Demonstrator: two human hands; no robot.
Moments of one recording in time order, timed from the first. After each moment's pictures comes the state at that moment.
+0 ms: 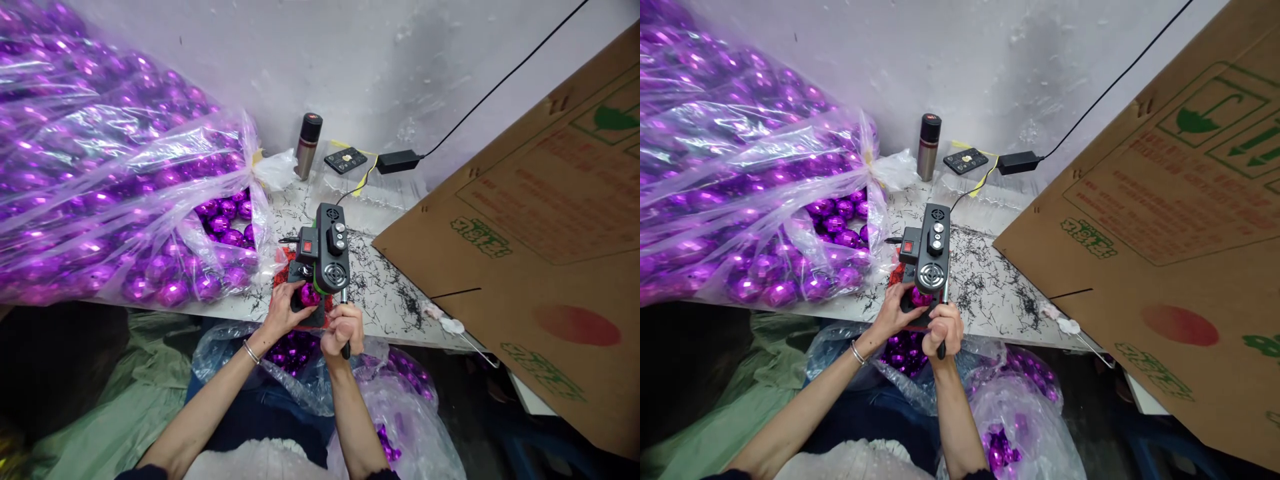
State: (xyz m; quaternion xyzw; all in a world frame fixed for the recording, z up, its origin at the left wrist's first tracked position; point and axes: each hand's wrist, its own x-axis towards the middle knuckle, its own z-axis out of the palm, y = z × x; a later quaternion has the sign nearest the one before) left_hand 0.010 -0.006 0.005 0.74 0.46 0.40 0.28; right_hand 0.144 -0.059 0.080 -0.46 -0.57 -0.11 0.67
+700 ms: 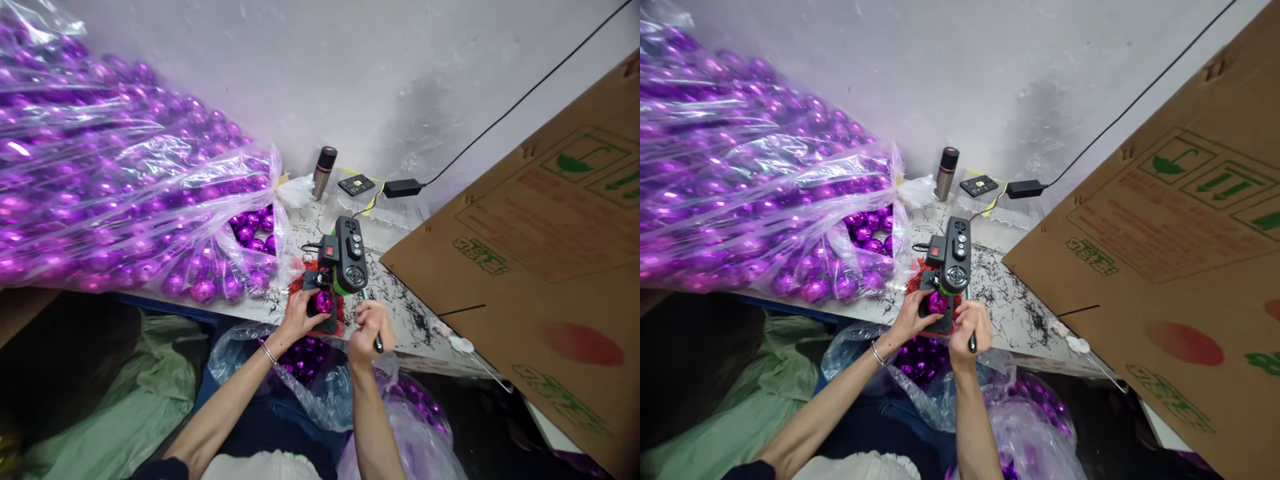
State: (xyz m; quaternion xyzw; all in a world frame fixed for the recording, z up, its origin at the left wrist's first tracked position) left_hand 0.016 -0.002 -0.002 0.75 0.42 0.44 0.28; right_hand 0.150 -0.054 0.122 -0.47 -0.56 -0.07 0.69
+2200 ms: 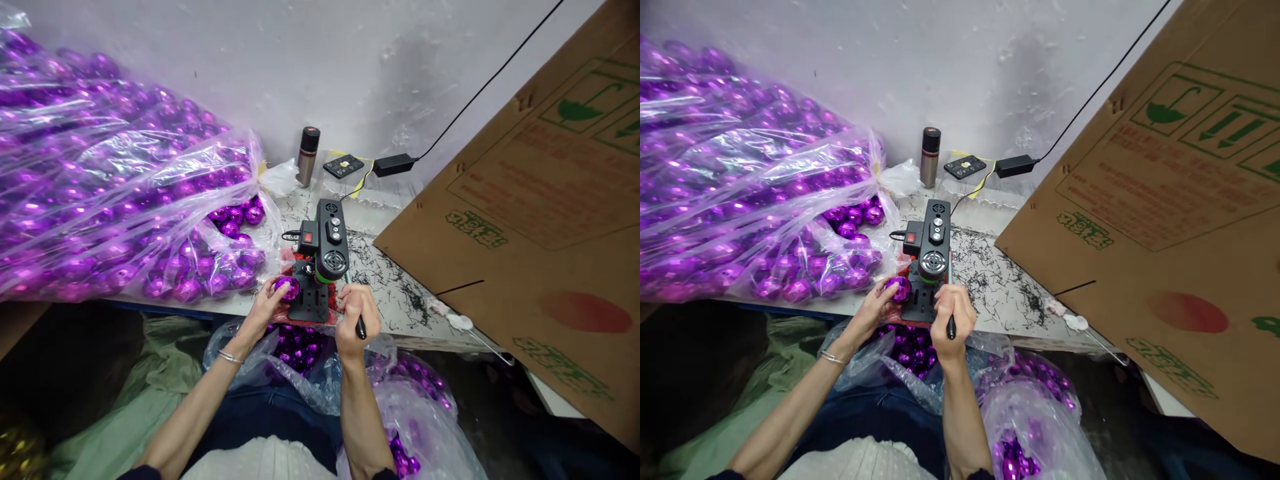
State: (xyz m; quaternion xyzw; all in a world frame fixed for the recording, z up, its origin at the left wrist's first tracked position) left_hand -0.028 -0.008 0.055 0.41 0.48 0.44 0.64; right_hand 0.143 -0.061 0.149 -0.47 -0.58 -0.03 0.66
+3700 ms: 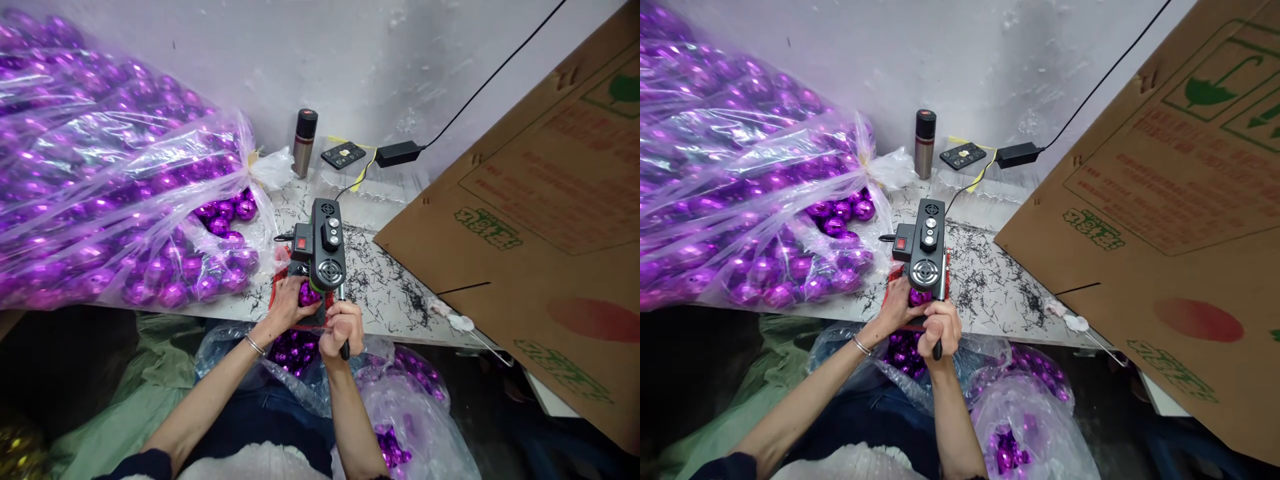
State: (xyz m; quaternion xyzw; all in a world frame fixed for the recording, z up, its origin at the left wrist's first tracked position) left_hand 0.017 0.010 0.018 0.79 0.46 0.31 0.24; right_hand 0.136 -0.060 0.094 -0.46 -0.56 -0.09 0.68
